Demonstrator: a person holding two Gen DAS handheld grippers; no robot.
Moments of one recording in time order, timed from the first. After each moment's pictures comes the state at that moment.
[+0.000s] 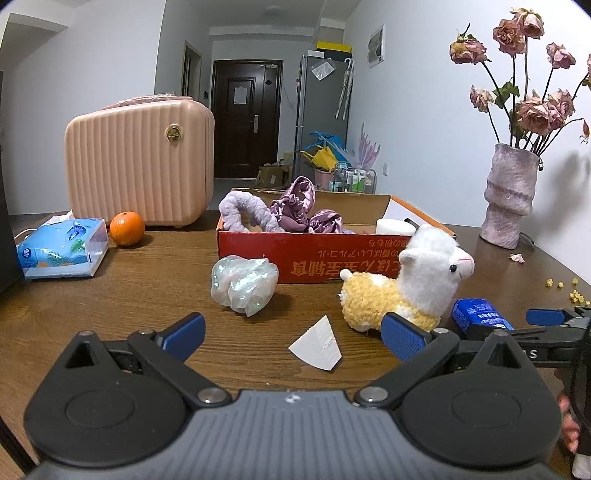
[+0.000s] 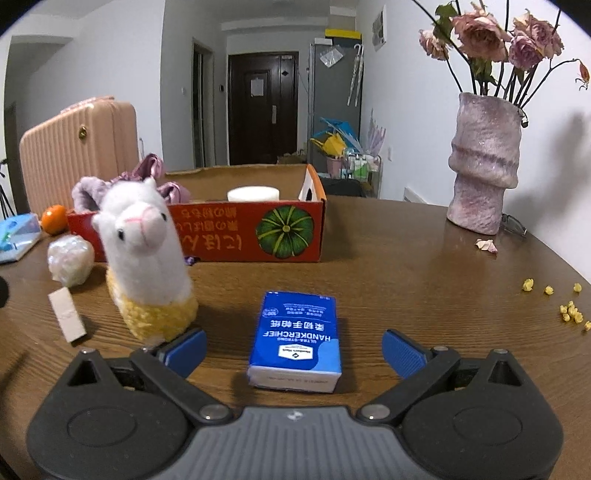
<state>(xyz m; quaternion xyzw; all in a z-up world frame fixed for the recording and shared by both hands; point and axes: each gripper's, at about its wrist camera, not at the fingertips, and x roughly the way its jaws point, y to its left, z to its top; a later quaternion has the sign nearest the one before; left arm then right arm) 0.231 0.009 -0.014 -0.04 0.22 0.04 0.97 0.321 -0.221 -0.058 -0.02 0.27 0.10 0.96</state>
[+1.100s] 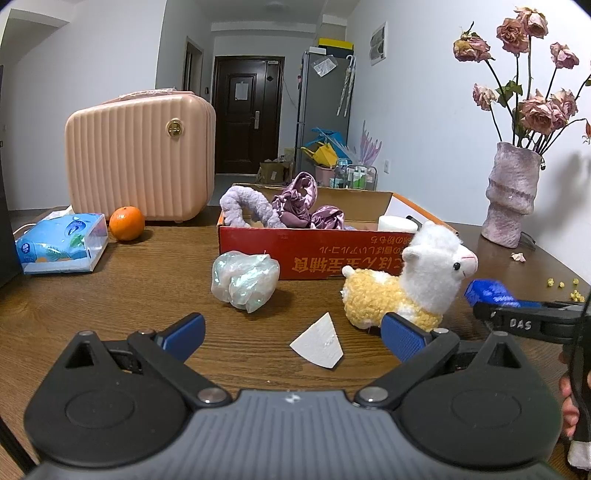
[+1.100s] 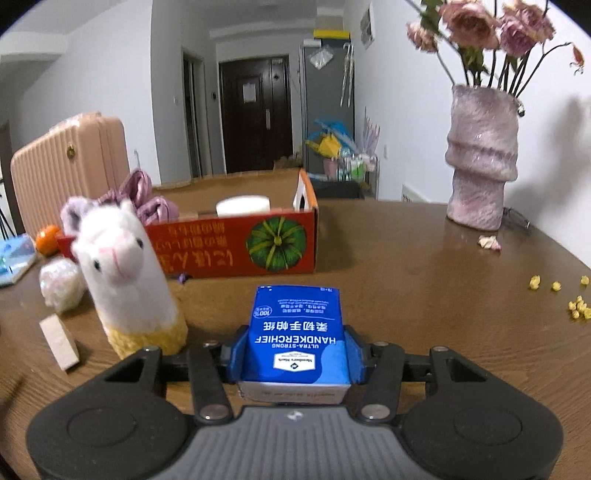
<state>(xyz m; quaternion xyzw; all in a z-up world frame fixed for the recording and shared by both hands) 0.233 0.011 -0.017 -0.04 0.23 0.04 0.97 0.339 -0.228 -0.057 0.01 0.27 0.10 0.96</state>
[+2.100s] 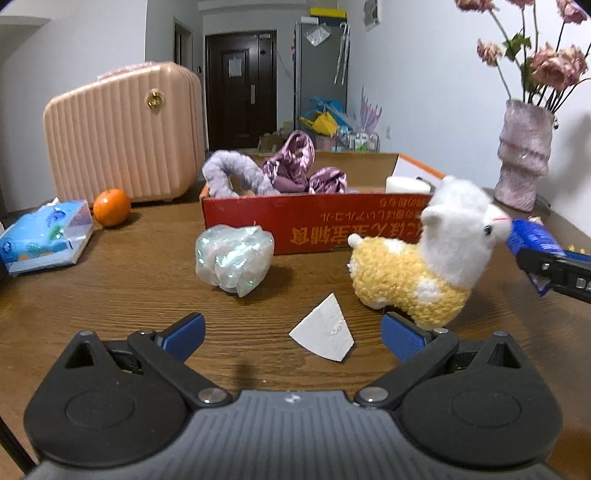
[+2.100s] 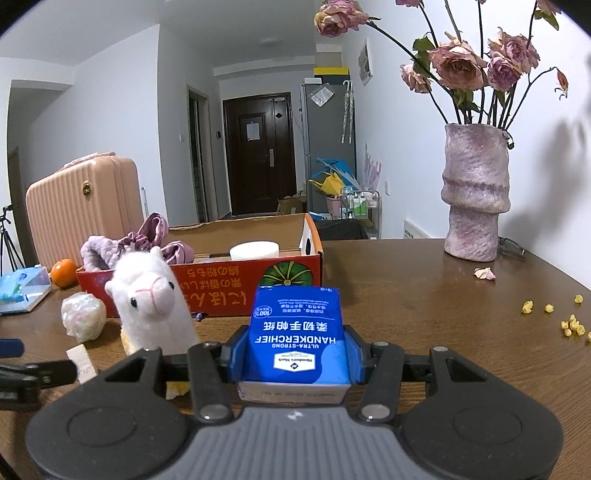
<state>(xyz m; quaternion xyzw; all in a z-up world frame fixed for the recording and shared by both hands) 0.277 0.004 -0.041 -0.01 0.28 0.04 0.96 0.315 -0.232 -0.041 0.03 0.20 0.10 0.97</state>
